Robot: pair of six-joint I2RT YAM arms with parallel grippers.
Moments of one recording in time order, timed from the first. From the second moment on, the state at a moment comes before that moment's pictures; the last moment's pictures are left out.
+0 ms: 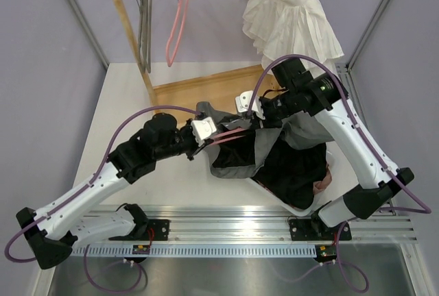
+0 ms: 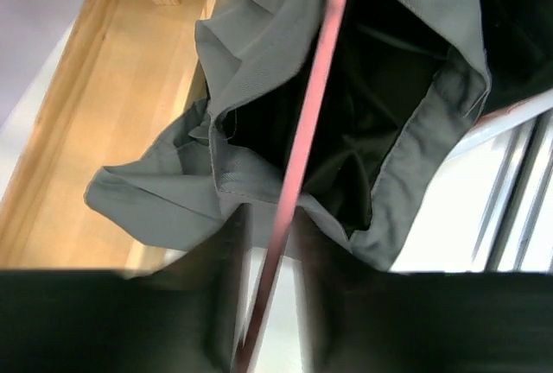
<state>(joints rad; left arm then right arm) -0.83 0.96 1.00 -0.43 0.19 0.30 0.58 1.50 1.84 -1.34 -0.64 -1.12</state>
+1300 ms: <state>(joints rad) -0.83 0.39 1.01 -0.87 -0.01 -0.16 0.33 1.72 2.05 -1.14 -0.61 -0.92</state>
